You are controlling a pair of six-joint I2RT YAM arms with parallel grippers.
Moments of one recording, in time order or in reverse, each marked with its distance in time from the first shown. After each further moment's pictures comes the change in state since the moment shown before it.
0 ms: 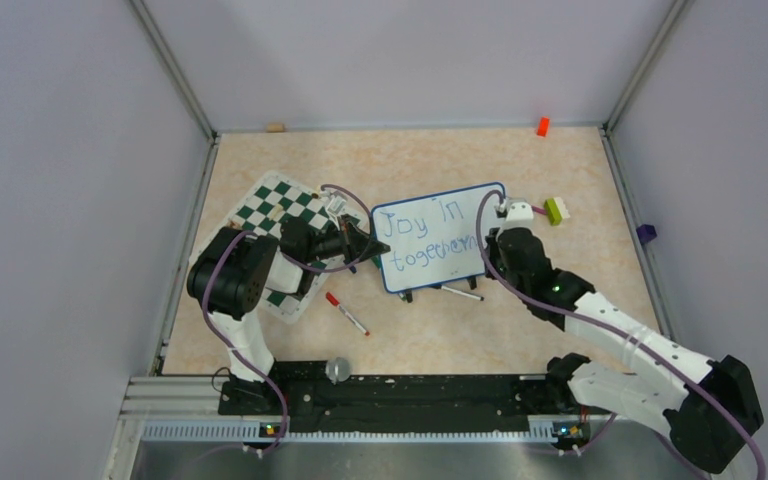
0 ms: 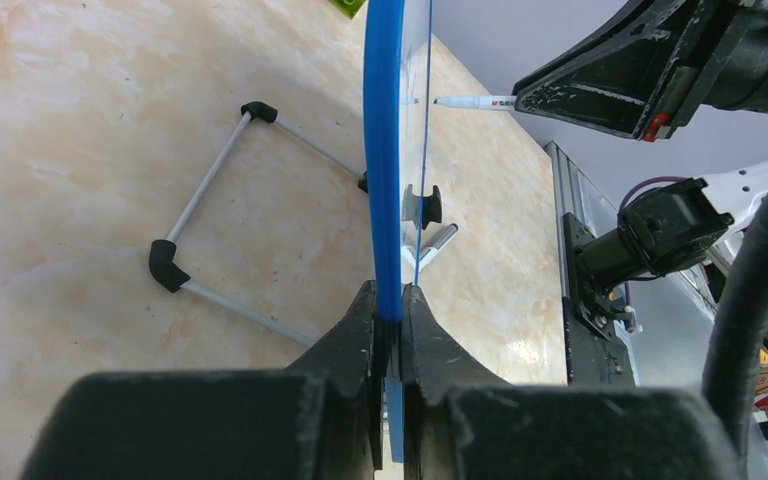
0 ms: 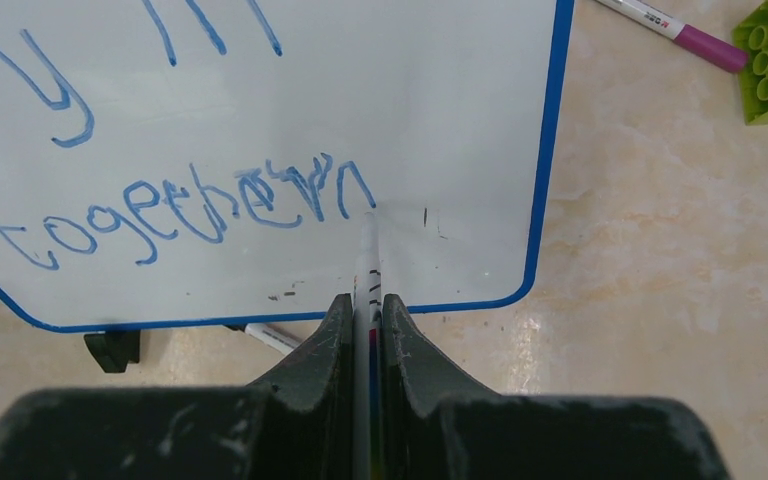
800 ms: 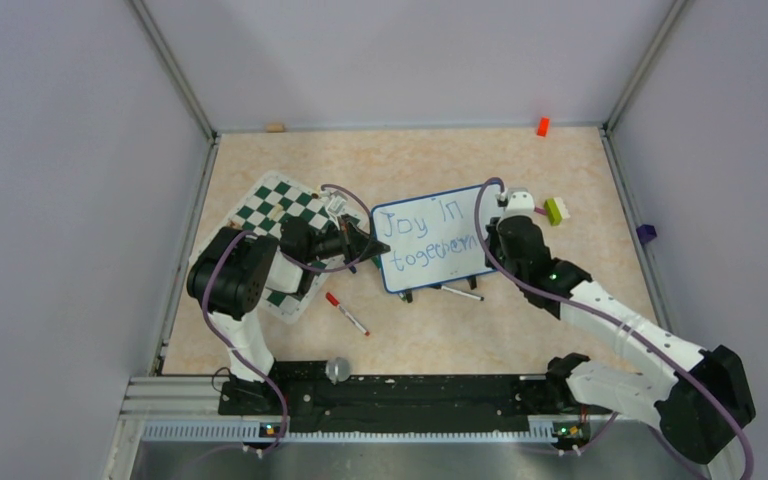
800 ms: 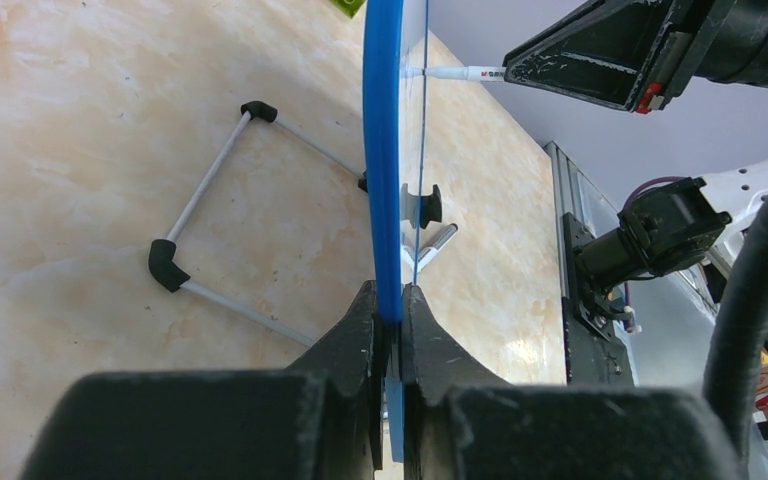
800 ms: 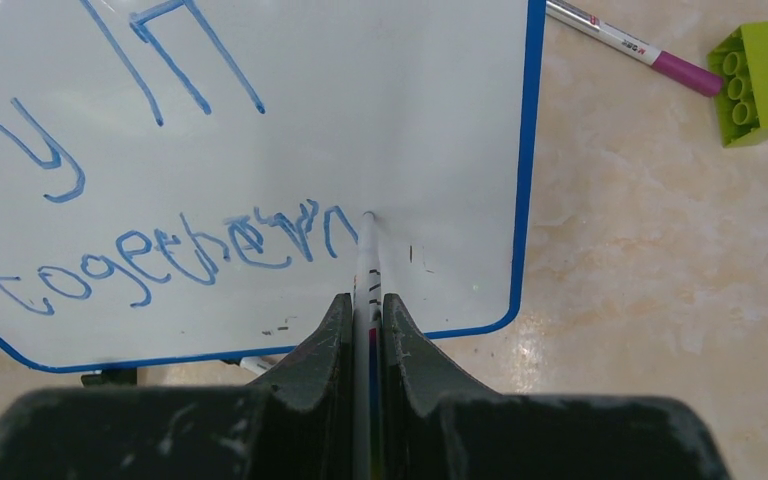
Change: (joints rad) left arm 0.000 0.000 0.002 -0.005 0.000 0.000; right arm -0.050 0.060 0.064 0.002 -0.017 -0.011
